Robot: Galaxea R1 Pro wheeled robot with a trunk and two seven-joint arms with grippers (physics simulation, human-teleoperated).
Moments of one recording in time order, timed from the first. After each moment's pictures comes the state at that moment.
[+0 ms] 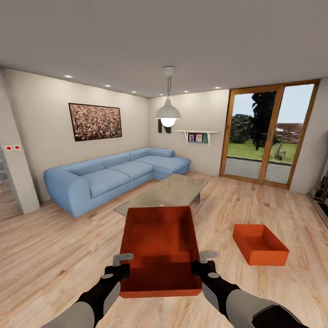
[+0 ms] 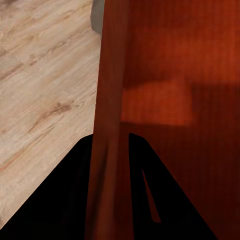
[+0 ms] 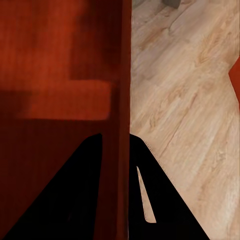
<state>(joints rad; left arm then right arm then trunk) -0.62 -0.09 -0.04 -0.30 0.09 0.01 0.17 -0.74 0.12 0.31 -0.05 -0.22 -0.17 -0.14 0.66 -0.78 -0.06</state>
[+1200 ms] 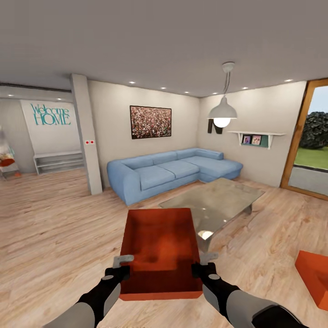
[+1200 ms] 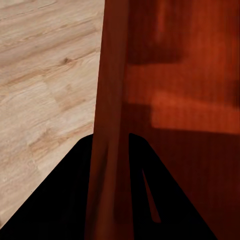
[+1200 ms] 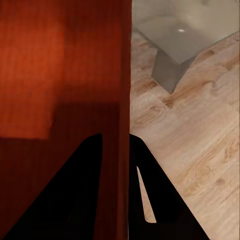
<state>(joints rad) -0.62 -0.09 -0.04 -0.28 0.09 0.01 0.17 -0.74 0.12 0.31 -0.03 -0.22 -0.17 -0.14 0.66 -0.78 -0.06</state>
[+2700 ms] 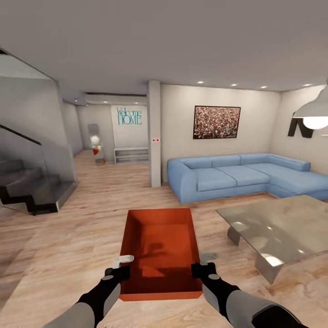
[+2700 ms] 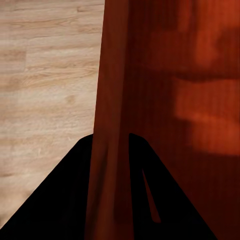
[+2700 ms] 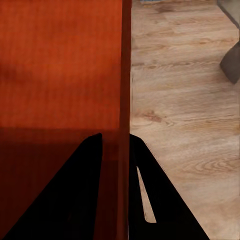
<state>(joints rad) -0.62 -0.09 -0.04 -0.28 0.09 0.01 0.17 -0.74 0.12 0.31 -0.03 -0.22 -0.17 -0.14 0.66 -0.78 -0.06</state>
